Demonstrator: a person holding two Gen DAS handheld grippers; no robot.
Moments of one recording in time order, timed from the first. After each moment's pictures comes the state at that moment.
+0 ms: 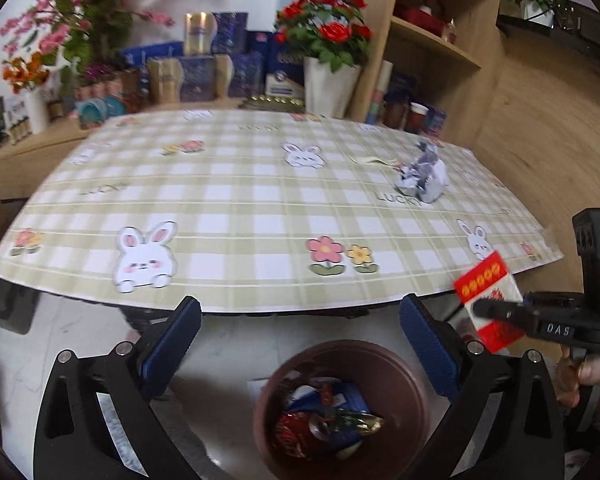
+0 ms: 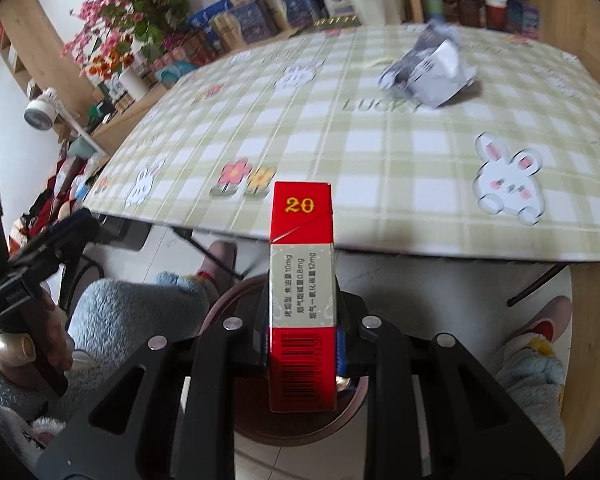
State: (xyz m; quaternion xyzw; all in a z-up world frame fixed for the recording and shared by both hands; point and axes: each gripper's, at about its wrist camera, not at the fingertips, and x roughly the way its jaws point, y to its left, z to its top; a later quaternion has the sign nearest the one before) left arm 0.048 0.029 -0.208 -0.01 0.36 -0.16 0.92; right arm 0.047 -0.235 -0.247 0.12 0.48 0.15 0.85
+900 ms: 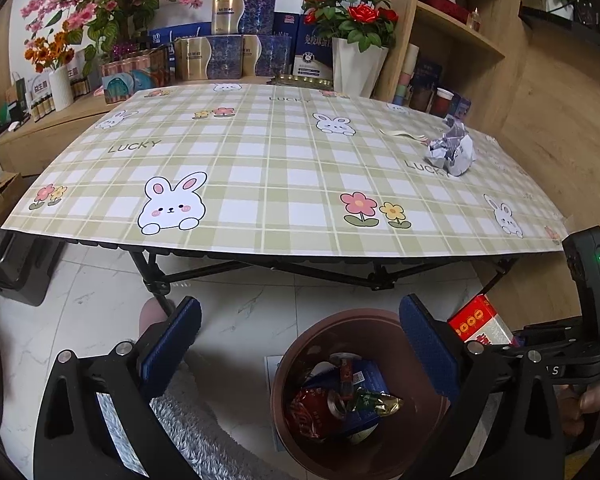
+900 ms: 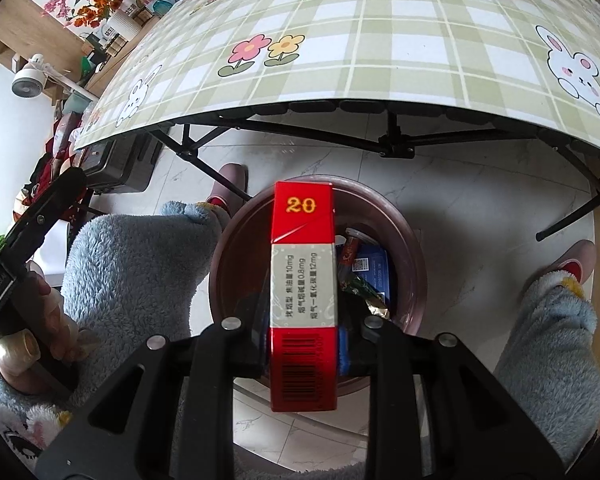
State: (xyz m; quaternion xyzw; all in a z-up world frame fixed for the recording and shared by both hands) left arm 0.029 0.045 -0.241 -0.01 0.39 -0.12 0.91; right arm 0.035 -0.192 -0.301 0.13 0.59 0.16 0.78
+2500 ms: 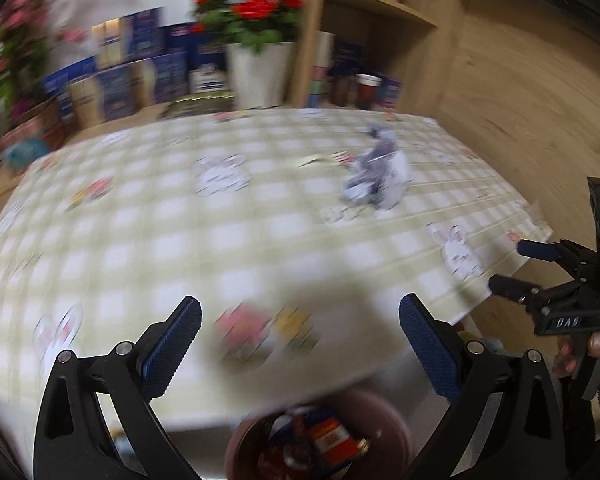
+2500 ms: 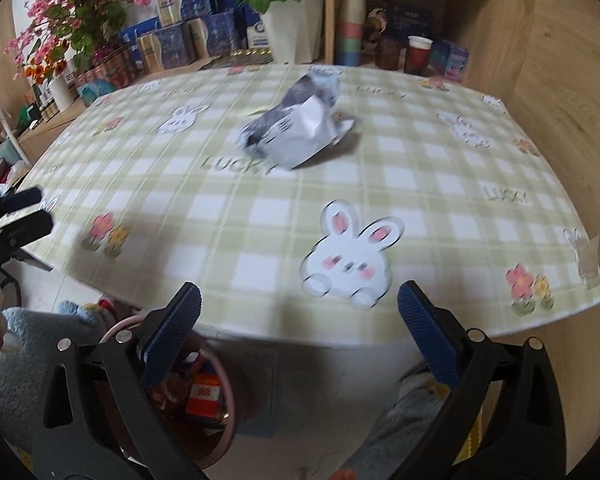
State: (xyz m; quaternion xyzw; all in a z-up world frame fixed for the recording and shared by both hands) left arm 0.144 -0.083 -0.206 0.06 0.39 -0.26 0.88; right arm 0.086 -0.326 -0.227 0.03 0.44 -0.01 0.90
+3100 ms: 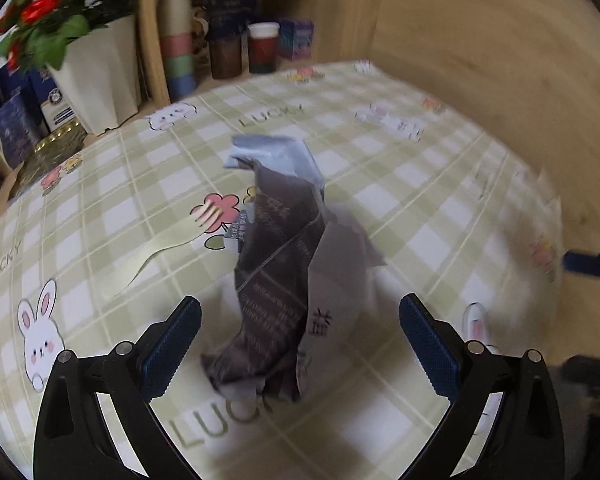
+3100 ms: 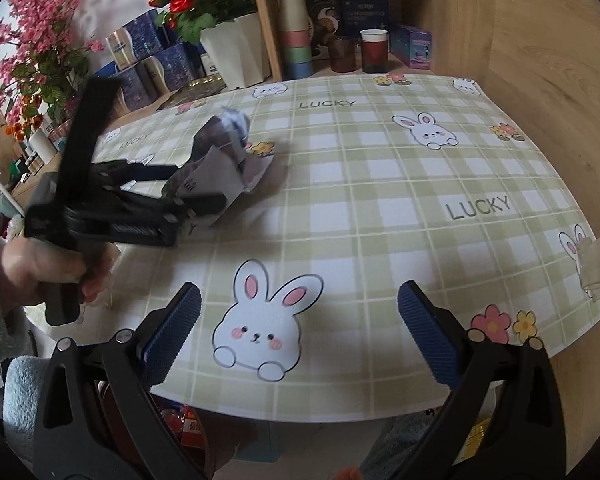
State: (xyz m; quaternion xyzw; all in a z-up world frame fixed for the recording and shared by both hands) left arm 0.292 -0.287 -0.264 0.17 0.42 -0.37 0.81; right arm 0.127 -0.414 -0.227 0.11 0.42 -0.02 0.90
